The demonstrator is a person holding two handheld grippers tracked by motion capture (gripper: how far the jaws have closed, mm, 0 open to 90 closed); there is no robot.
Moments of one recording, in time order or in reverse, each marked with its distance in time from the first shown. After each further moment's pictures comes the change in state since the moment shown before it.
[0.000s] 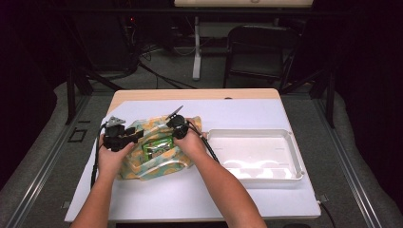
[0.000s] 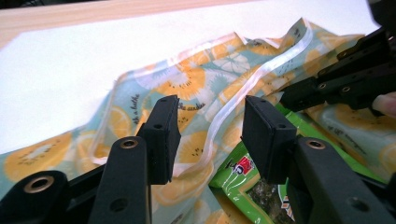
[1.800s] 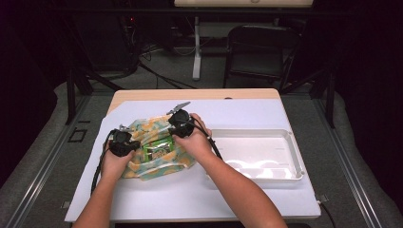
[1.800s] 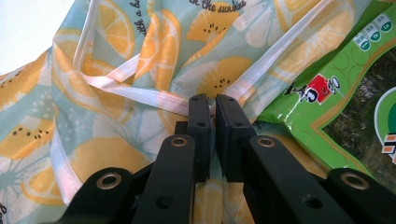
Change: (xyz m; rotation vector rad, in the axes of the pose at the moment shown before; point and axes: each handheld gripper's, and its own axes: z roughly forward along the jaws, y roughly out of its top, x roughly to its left) left arm 0.009 -0.029 0.039 0.268 0.089 0.074; right arm 0.014 0.000 -0.083 -0.202 -0.008 -0.067
